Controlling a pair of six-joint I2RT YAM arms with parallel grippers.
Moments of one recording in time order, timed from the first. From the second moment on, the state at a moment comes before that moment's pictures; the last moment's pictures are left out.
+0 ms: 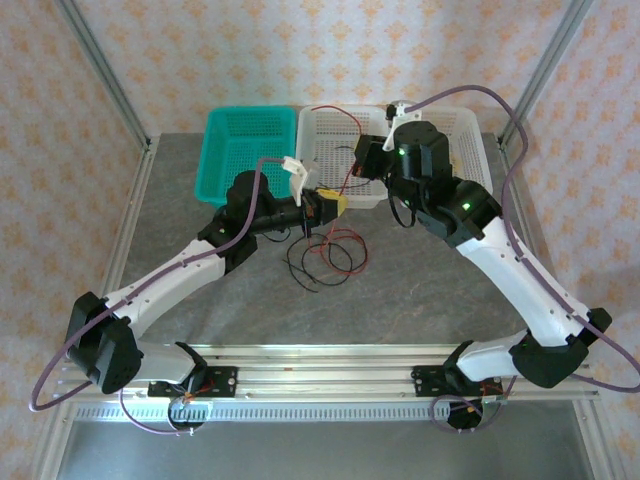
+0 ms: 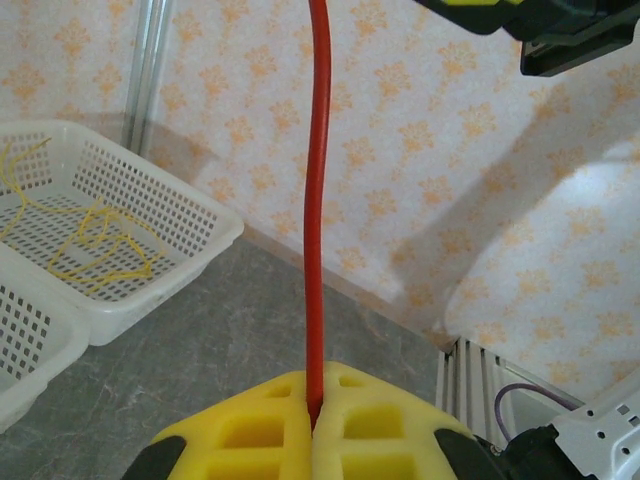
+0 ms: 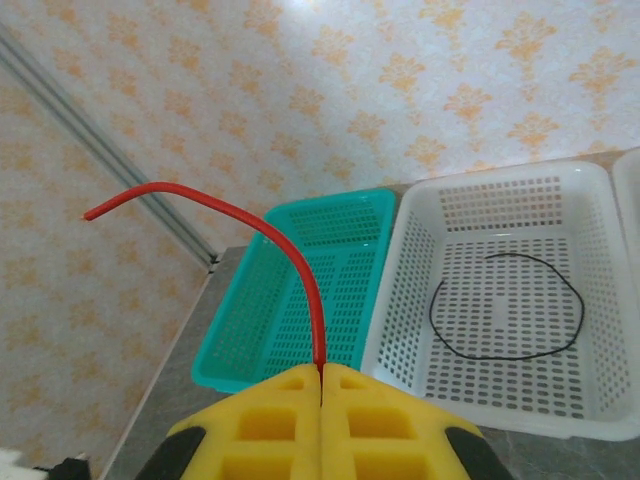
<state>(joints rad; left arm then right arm) -0.58 1.33 1.04 0.22 0.61 -0.33 0.72 1.34 1.68 -0.62 0.29 0.52</state>
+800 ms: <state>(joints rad) -0.45 1.23 1.18 -0.06 0.40 -0.29 0.69 1.28 1.37 -0.54 0.43 0.54</state>
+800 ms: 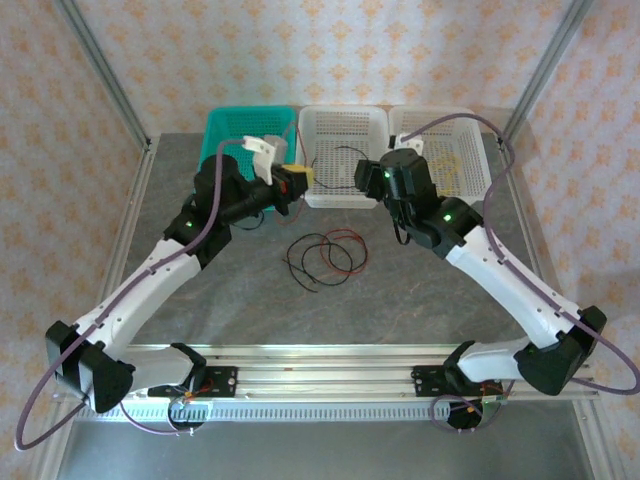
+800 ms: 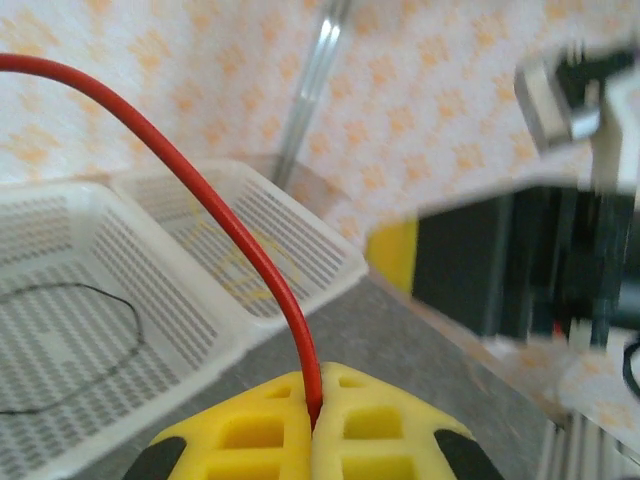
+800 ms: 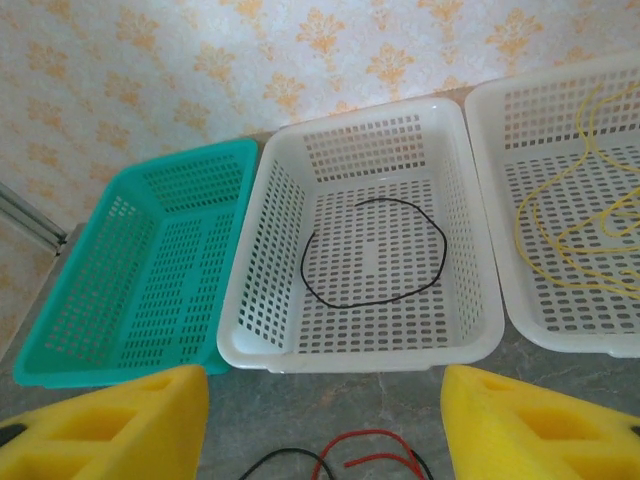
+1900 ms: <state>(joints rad) -0.12 1.97 1.89 -0.17 0.29 -0.25 0.66 1.91 1.69 -0.10 0.15 0.54</state>
